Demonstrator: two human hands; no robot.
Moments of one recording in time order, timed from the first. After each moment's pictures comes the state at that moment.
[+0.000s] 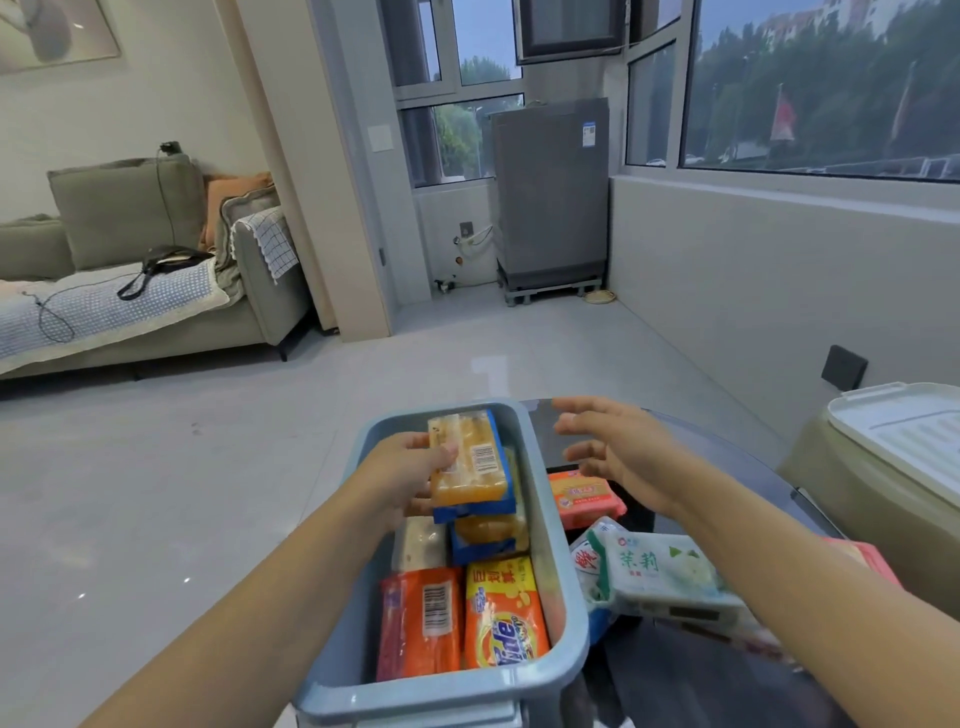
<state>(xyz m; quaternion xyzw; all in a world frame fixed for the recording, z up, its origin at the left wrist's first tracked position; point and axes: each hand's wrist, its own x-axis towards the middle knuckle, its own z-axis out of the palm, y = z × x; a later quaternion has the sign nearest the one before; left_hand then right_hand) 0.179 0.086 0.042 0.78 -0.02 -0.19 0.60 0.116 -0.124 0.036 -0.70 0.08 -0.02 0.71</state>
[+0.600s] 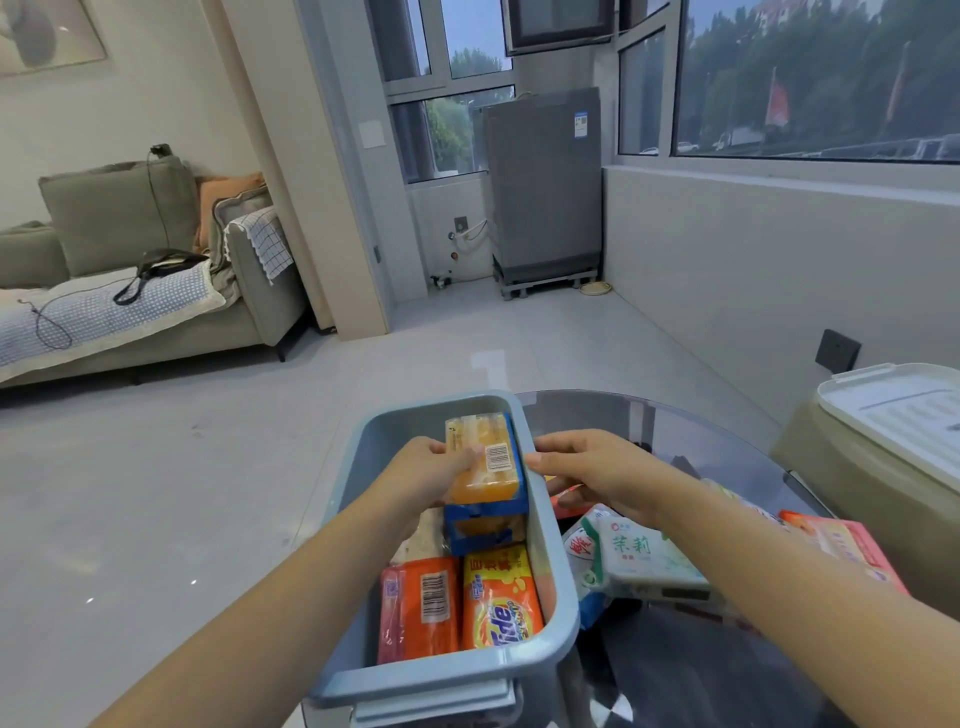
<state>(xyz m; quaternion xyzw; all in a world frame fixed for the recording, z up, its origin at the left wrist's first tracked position) 0.168 0.068 0.032 0.85 -0.03 -0.15 0.50 0.110 -0.116 0.014 -0.78 0.01 0.08 0.62</state>
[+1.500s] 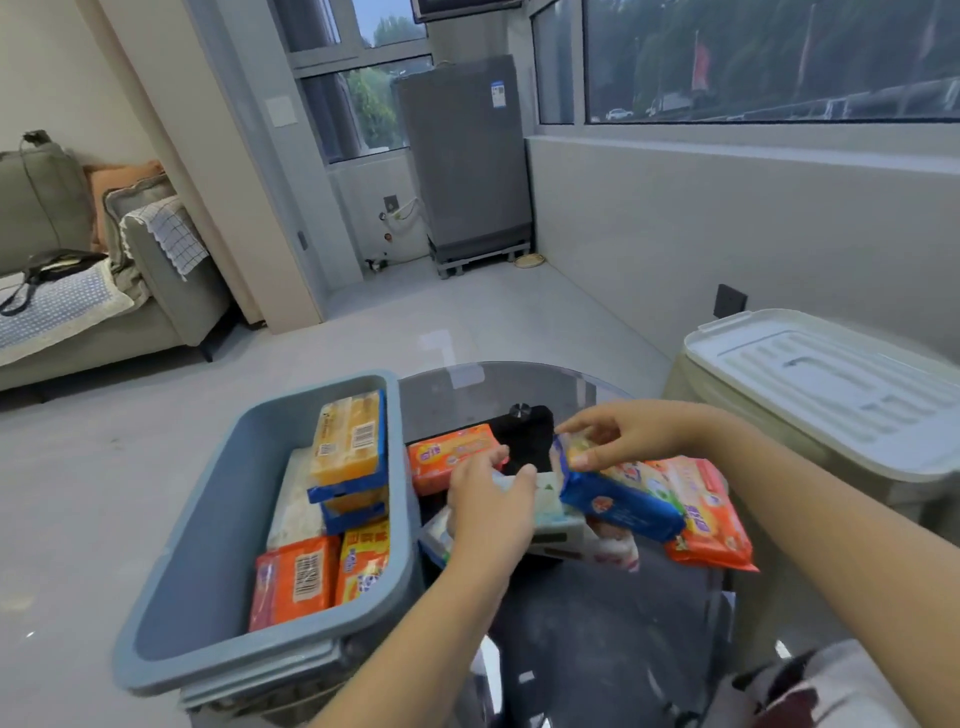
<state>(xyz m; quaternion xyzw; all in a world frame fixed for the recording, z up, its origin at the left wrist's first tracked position) 0.052 -0.069 -0.021 0.85 -0.08 -0.07 0.51 0.047 -0.267 0.006 -0.92 0.00 0.19 0.34</state>
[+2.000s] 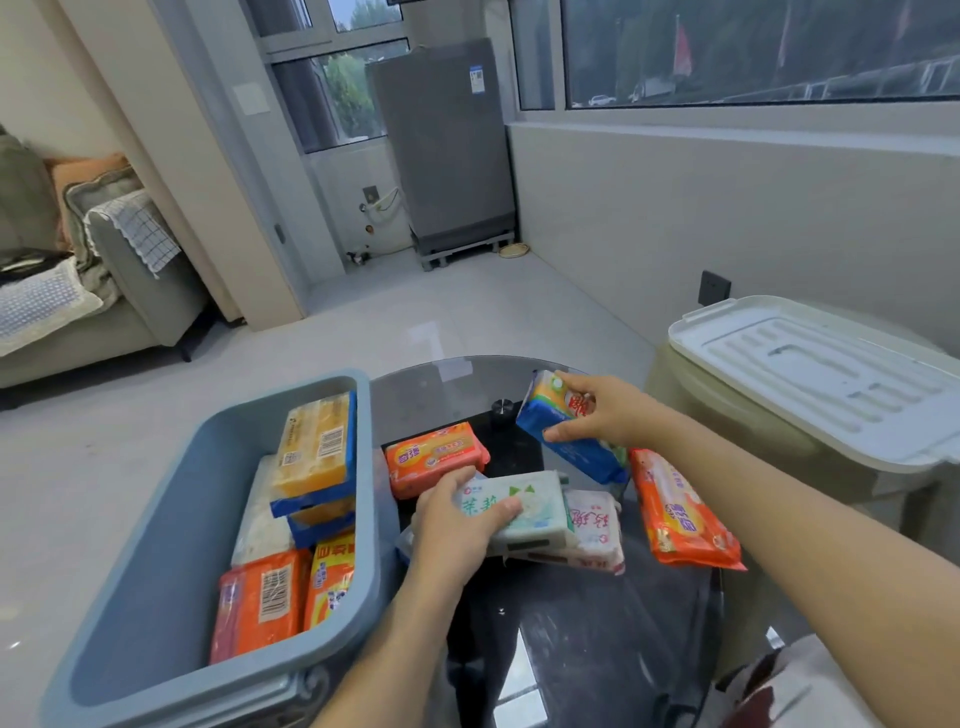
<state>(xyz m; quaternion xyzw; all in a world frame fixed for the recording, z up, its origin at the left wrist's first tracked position) 0.082 -0.056 -0.059 0.85 -0.07 -0.13 0.50 0.078 -0.282 -0.033 -0.92 0.10 -0.01 0.38</state>
